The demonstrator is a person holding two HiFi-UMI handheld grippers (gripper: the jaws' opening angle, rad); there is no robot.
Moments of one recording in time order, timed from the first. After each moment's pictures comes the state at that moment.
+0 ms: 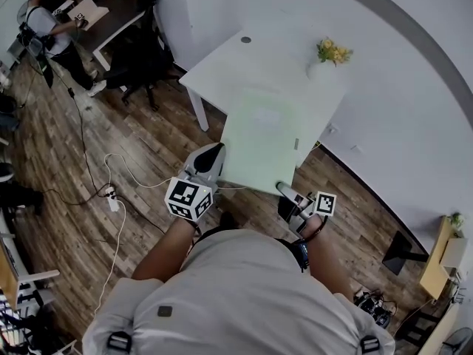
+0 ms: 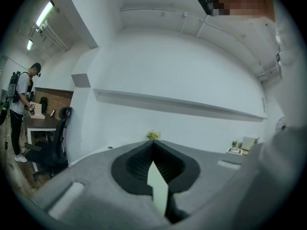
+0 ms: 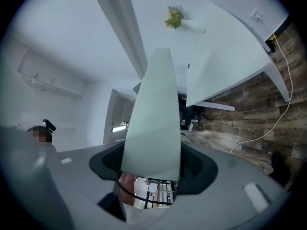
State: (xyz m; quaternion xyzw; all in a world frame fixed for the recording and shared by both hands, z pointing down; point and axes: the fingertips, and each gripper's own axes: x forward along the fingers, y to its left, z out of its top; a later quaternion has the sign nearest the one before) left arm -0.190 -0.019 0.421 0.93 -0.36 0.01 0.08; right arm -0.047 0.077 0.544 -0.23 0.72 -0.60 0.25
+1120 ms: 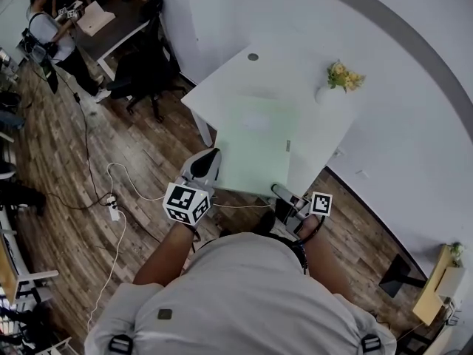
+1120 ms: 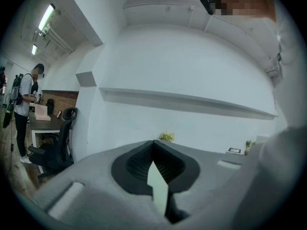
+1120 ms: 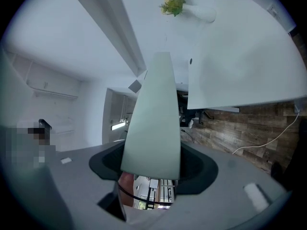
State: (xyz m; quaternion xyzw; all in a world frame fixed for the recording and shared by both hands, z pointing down) left arm -0.172 -0.139 0.425 0.91 -0.40 0.02 0.08; right arm -0.026 -0.058 0.547 -0.19 0.73 -0.62 0.23
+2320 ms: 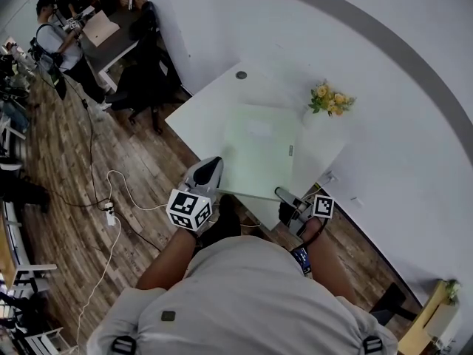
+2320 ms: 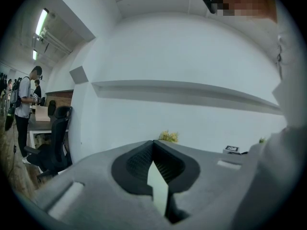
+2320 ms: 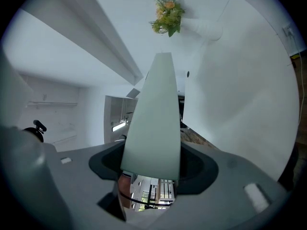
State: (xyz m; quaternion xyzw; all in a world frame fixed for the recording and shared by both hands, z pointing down) left arm -0.007 -0.221 0.434 0.89 -0.44 0.04 0.08; right arm 0.148 -0.162 0.561 -0.17 0.73 -0.63 0.21
